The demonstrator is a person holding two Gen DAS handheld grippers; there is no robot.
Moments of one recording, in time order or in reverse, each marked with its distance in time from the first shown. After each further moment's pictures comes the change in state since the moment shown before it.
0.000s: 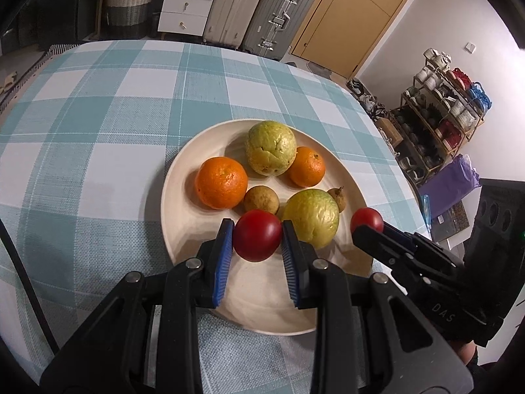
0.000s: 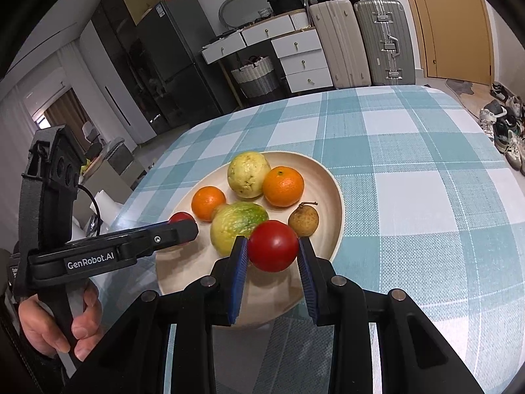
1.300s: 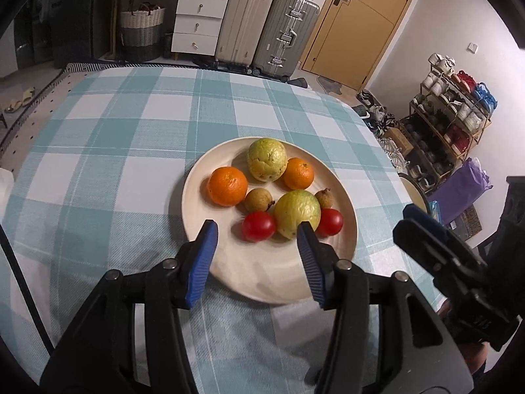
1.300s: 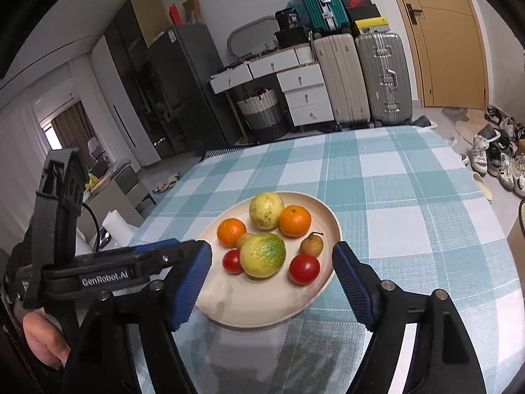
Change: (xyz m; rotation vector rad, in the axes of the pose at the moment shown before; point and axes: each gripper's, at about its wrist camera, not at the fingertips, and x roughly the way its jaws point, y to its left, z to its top) left arm -0.062 -0.021 -0.018 0.024 -0.085 0.080; right arm -0.062 0.025 0.002 -0.030 -0.161 -0.003
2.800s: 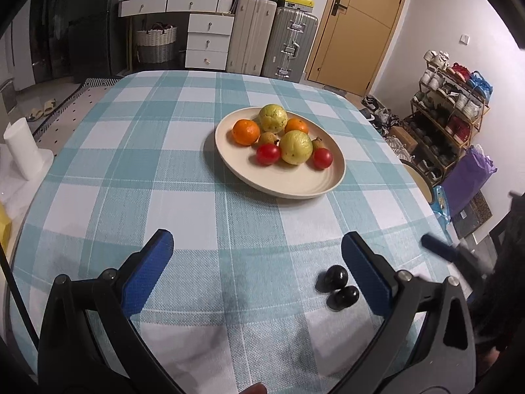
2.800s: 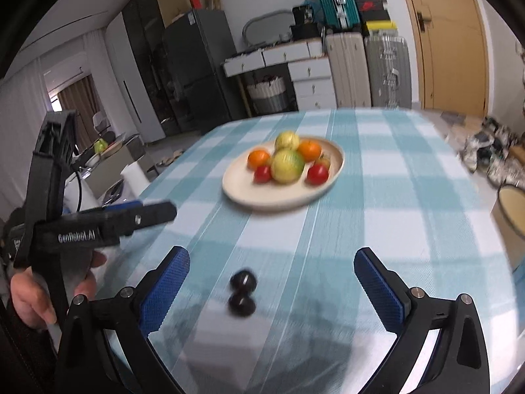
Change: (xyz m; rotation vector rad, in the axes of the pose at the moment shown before) left arm -0.092 -0.002 -0.113 0.041 -0.080 0.060; right arm -0.083 0.035 -0.113 -0.054 0.083 0.005
